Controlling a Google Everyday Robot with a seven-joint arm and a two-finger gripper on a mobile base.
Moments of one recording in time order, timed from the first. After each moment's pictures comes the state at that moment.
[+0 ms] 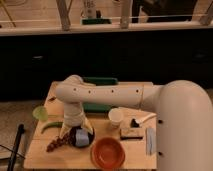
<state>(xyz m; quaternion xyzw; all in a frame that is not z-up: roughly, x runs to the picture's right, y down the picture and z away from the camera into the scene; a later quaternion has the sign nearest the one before) -0.137 0.221 0.686 -0.31 -0.39 -0.66 0.57</state>
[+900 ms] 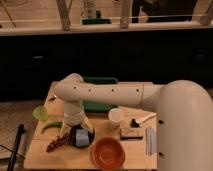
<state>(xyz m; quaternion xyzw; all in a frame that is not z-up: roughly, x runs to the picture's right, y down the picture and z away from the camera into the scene) -0.137 0.215 0.683 -0.31 -0.39 -0.66 0.57</state>
